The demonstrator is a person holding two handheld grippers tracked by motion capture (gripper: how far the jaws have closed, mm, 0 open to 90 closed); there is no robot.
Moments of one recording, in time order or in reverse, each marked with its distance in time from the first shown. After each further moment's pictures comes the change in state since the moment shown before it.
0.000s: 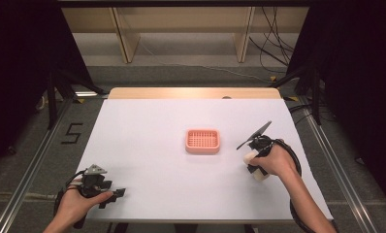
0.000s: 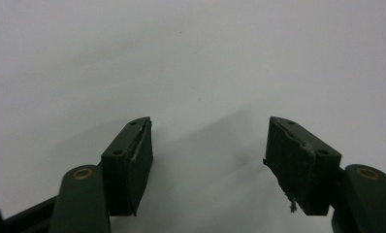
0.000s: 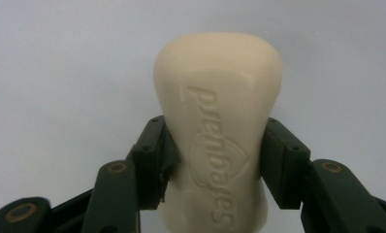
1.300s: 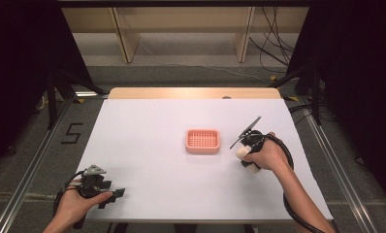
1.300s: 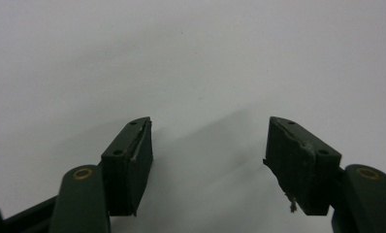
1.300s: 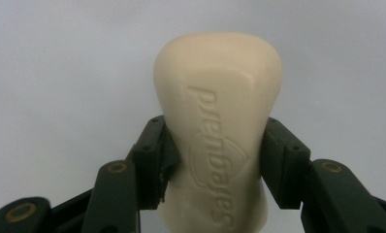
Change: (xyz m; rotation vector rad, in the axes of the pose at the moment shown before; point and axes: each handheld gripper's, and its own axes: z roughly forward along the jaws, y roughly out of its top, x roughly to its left) left arm 0.001 -0.001 -0.001 -0.009 0.019 0.008; right arm 0.010 0.021 -0.002 -0.060 -0.023 -0.184
